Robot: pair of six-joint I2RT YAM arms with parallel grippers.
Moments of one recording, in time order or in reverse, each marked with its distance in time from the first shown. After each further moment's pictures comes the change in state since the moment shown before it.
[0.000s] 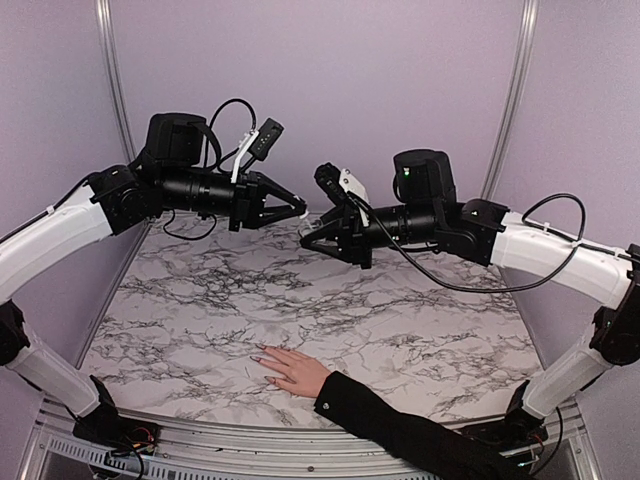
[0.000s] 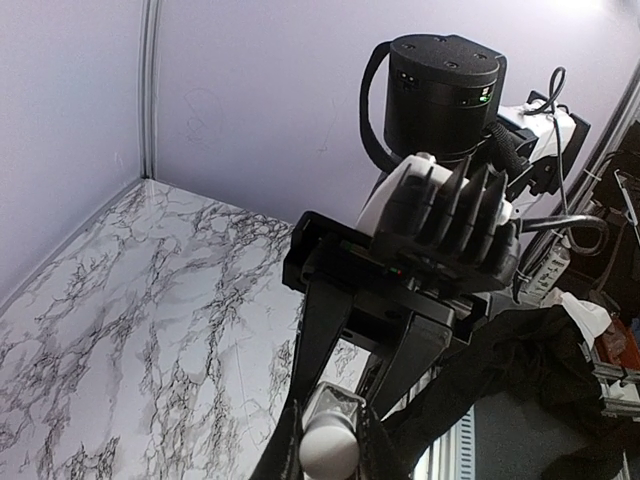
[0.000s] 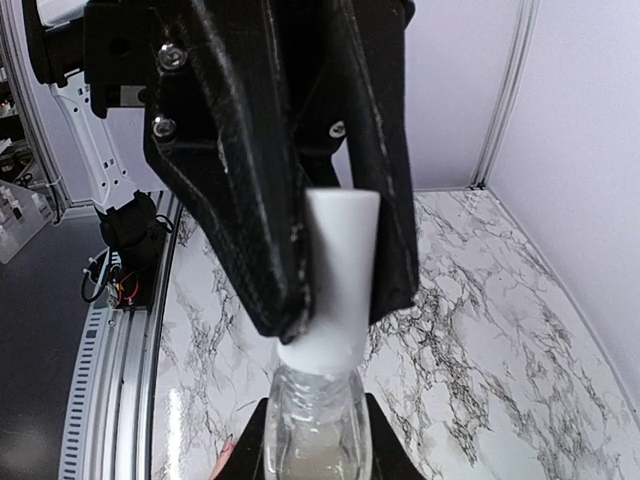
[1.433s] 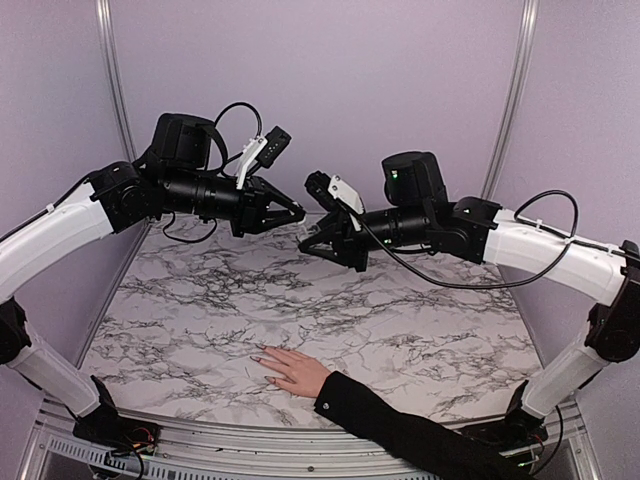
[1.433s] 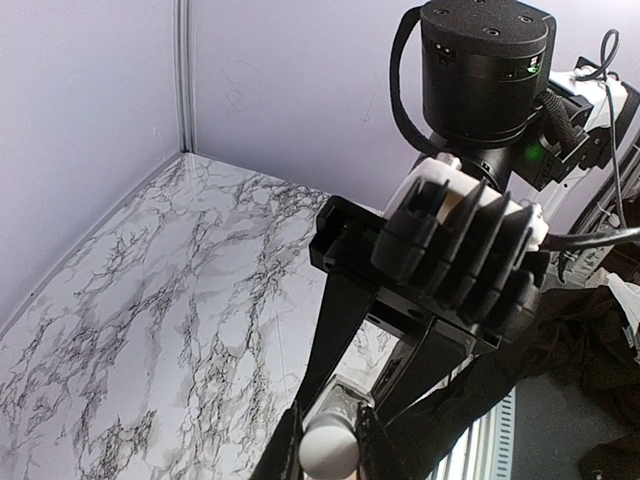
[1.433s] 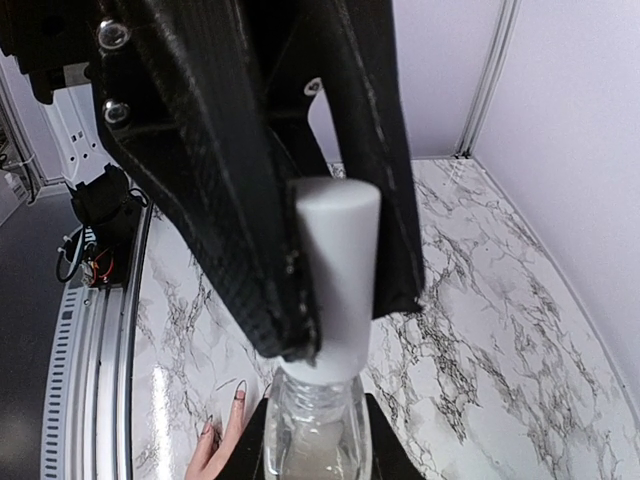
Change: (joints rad) left arm -0.031 0.015 0.041 -0.113 -0.146 0.083; right arm 0.017 0.039 0.037 -0.076 0.082 -0.042
